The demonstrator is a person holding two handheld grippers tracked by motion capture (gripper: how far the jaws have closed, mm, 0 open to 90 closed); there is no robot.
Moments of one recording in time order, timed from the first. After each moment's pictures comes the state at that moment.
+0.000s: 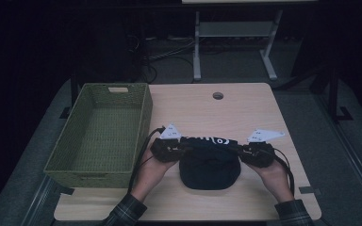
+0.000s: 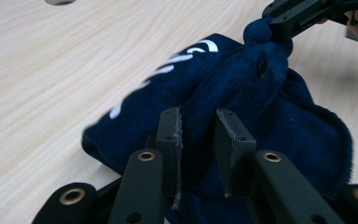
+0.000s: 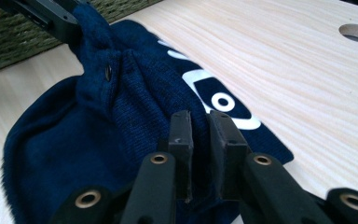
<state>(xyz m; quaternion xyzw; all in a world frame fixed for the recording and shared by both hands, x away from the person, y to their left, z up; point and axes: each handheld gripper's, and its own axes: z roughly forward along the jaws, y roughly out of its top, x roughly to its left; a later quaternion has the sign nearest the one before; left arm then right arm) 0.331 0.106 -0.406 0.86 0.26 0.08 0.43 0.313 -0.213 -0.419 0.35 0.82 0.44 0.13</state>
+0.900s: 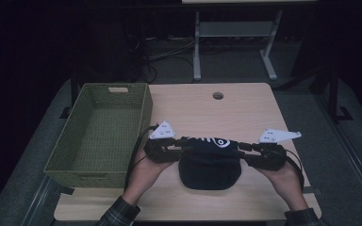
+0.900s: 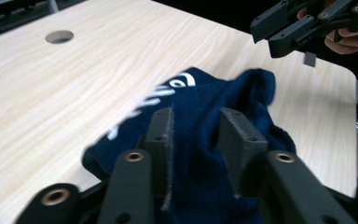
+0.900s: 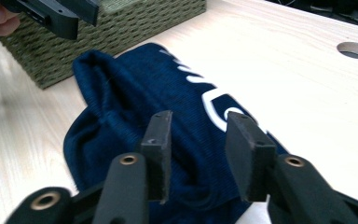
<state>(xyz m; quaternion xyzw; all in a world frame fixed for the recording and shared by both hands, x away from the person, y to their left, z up) 0.318 0.113 -0.366 0.84 0.24 0.09 0.47 0.294 -0.227 -0.387 0.34 0.80 0.47 0.12</state>
